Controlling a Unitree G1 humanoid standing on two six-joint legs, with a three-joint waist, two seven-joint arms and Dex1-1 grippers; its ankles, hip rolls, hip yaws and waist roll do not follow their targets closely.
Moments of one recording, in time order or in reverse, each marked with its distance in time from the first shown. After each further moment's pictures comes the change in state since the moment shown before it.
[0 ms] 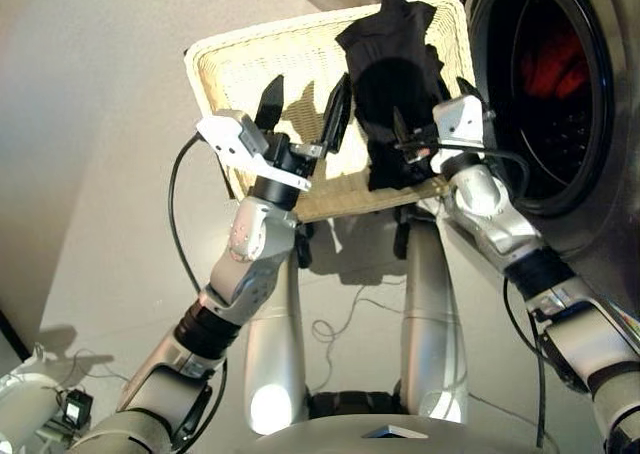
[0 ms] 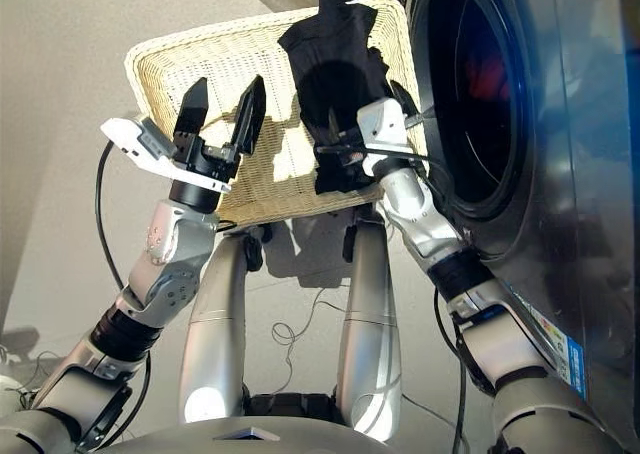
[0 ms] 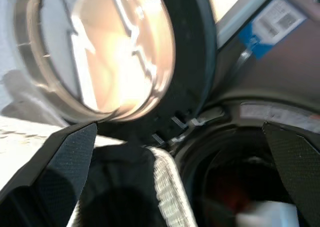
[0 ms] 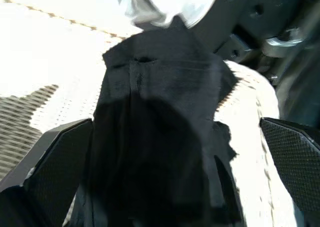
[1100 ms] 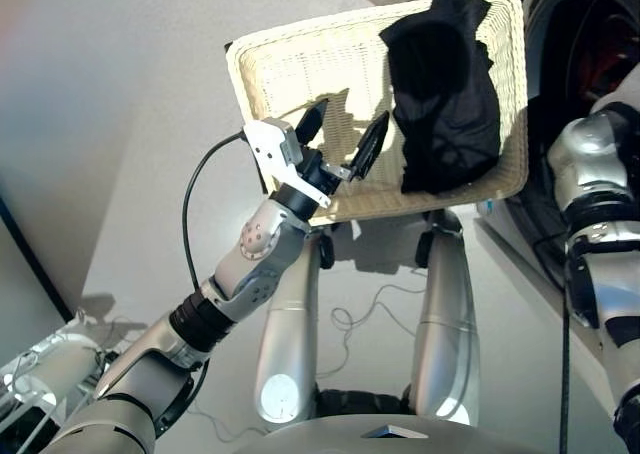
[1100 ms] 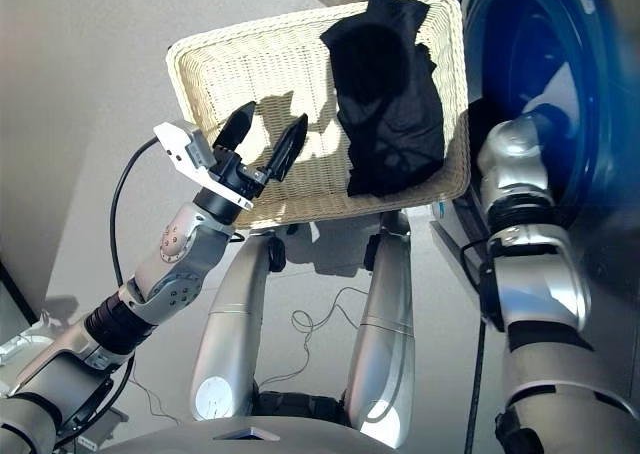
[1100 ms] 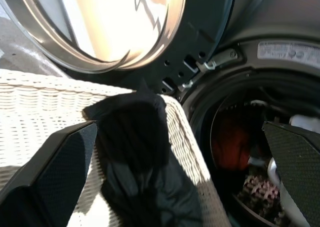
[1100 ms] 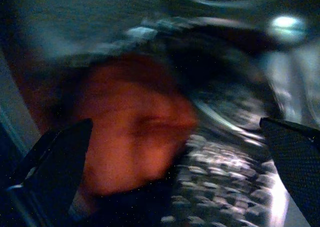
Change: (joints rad) left arm 0.005 0.140 -0.129 0.058 -0.135 0.005 -0.087; right arm 0.030 -0.112 -0.382 0.188 -0.011 -0.042 -0.512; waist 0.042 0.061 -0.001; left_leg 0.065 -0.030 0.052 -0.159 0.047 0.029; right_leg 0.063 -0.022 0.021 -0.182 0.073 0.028
